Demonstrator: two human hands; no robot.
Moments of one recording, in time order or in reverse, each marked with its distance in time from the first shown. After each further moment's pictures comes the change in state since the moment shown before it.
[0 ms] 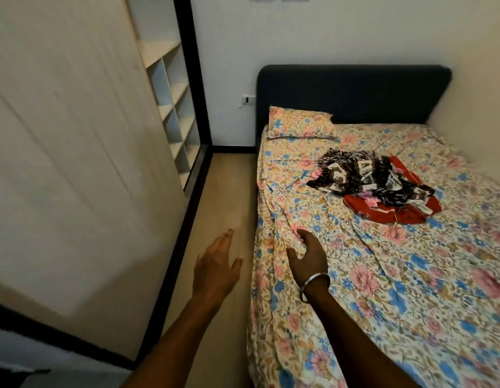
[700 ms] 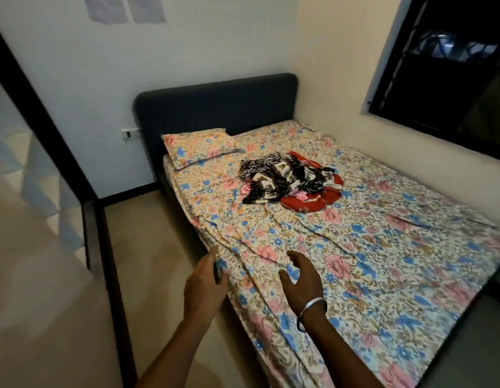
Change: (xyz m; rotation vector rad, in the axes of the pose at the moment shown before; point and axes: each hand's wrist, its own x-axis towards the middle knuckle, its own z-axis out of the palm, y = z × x) left_hand 0.257 -0.085 -0.001 -0.283 -0.337 0.373; right_hand 0.062 -0.081 0.120 -0.059 0.440 0.302
